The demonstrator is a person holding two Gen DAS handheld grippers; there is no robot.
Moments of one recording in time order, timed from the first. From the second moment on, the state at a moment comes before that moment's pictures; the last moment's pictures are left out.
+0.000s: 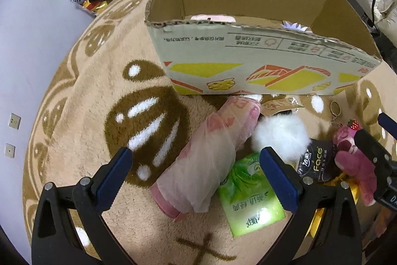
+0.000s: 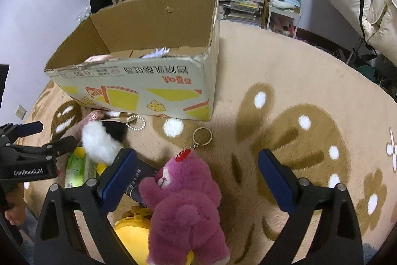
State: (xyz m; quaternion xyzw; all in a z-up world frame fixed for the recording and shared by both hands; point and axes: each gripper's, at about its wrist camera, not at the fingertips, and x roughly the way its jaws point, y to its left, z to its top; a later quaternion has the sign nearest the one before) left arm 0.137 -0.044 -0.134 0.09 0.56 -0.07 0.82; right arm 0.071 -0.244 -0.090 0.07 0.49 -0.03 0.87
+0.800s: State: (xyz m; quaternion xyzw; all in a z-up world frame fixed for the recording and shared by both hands) left arm 0.159 -0.034 -0.171 0.08 0.59 -0.05 0.80; right arm 0.077 -0.248 -0.117 0.10 0.54 -0.02 0.84
